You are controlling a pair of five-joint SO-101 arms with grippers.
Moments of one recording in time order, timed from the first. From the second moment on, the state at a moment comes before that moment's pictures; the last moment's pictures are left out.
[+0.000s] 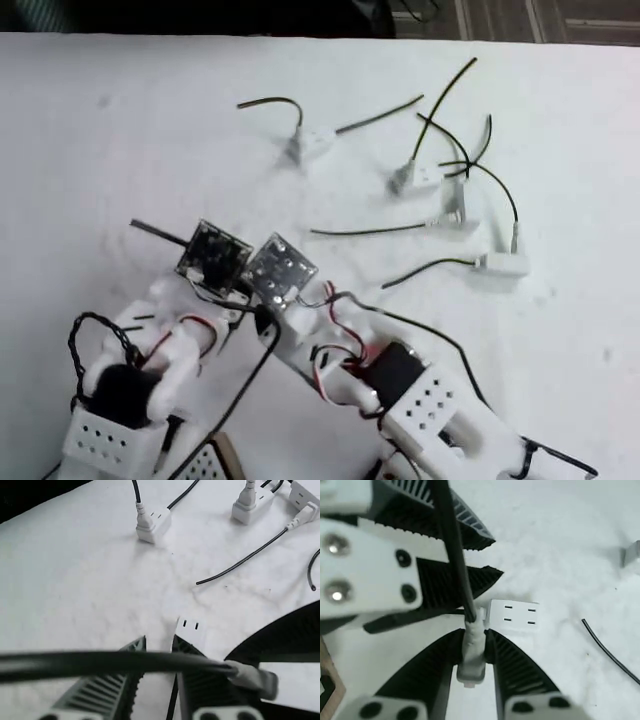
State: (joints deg) left arm 13.7 -82.9 71.2 60.5 -13.1; right arm -49.7 -57.0 63.2 45.3 8.7
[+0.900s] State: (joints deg) left arm 7.1 -82.9 71.3 62.1 -12.4; right arm -50.6 -55.7 63.3 44.3 8.5
